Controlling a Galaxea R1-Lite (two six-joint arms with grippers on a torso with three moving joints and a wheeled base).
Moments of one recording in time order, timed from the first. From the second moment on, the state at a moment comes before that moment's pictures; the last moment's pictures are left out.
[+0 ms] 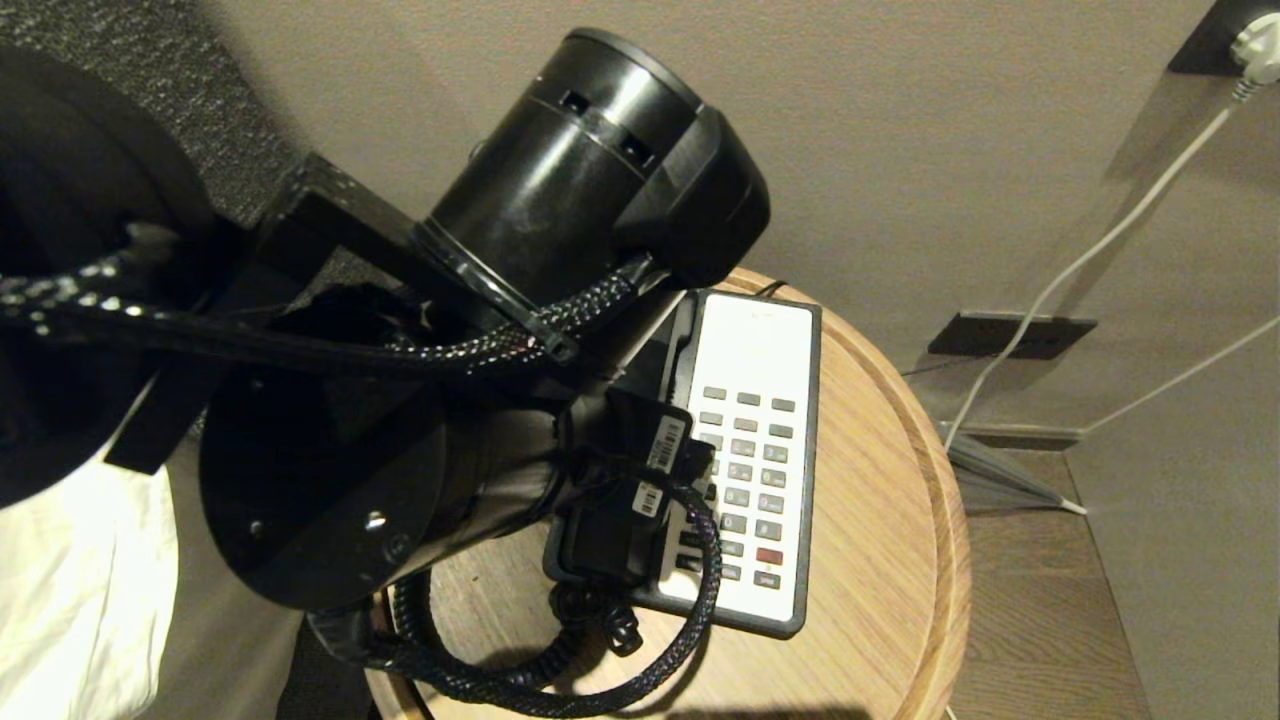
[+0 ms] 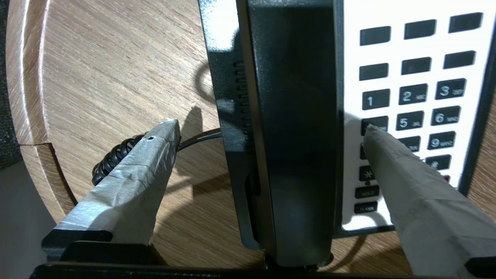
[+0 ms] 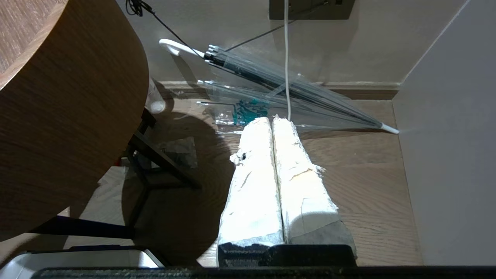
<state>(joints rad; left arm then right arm) -1.07 1.69 -1.61 0.70 0.59 -0.37 -0.01 0.01 0.00 -0.05 0.00 0.03</state>
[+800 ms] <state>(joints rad) -1.07 1.70 -1.61 0.69 0.59 -0.38 -0.01 0.01 0.00 -0.05 0.00 0.03</state>
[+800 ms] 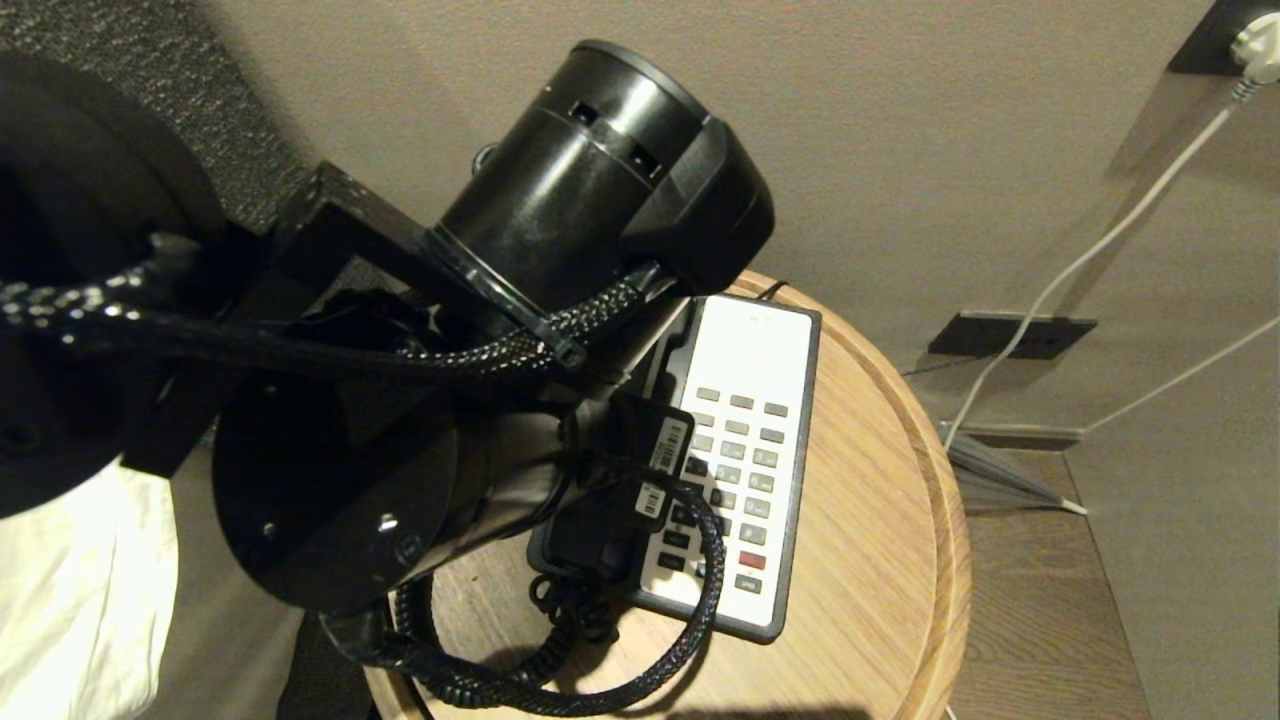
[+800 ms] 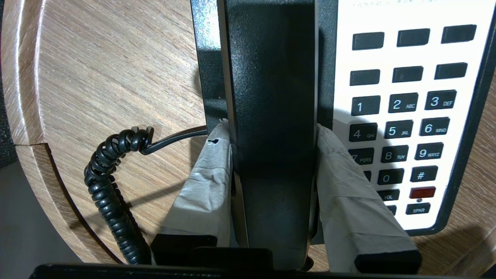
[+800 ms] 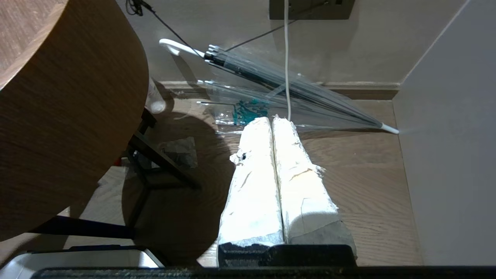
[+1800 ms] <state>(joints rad) -1.00 1.50 -1.61 0.72 0.59 -0.44 -0.01 0.01 0.00 -0.05 0.00 0.03</state>
